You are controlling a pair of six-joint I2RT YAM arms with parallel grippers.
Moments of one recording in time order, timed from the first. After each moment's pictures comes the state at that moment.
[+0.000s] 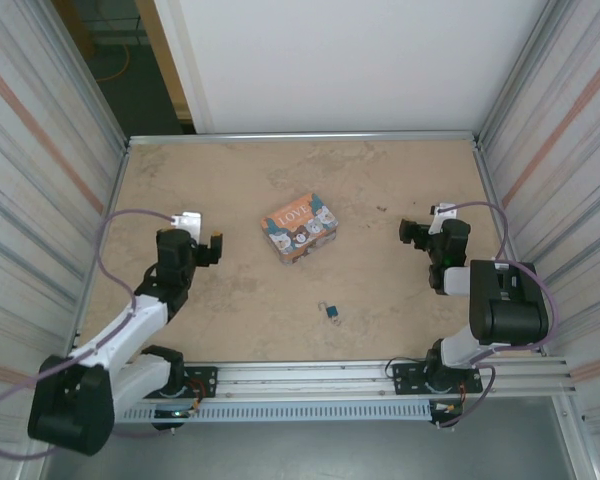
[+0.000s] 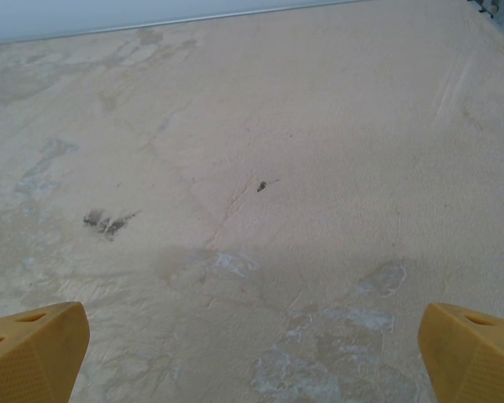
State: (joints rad) left arm -0.25 1.04 0.40 0.17 -0.31 0.05; right arm -0.07 1.54 0.40 0.73 -0.05 0.07
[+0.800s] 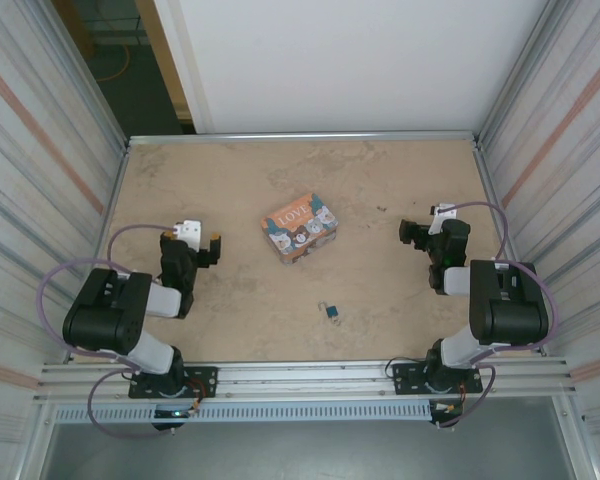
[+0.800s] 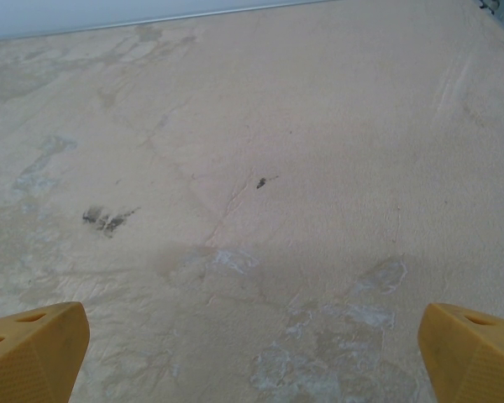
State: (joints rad) left arm -0.12 1.52 0.27 0.91 -0.17 0.13; right arm -0.07 1.54 0.40 0.72 -0.05 0.07
